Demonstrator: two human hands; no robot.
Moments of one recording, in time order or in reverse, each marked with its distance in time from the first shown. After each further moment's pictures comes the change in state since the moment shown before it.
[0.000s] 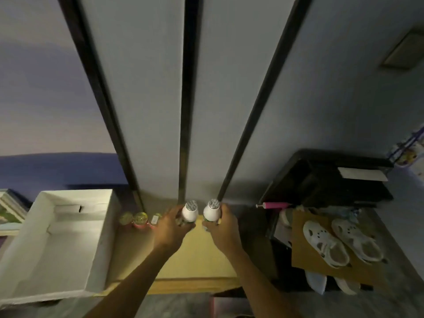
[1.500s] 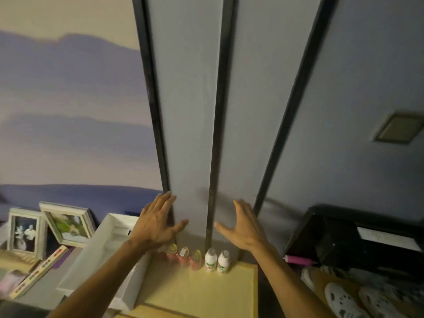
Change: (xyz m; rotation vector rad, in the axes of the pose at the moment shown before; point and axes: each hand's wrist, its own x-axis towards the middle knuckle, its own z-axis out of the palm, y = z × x) left_hand -0.033 0.131 -0.191 0.674 0.142 0.237; right_hand 0.027 -0.158 -0.100 -0.510 -0.276 -0.355
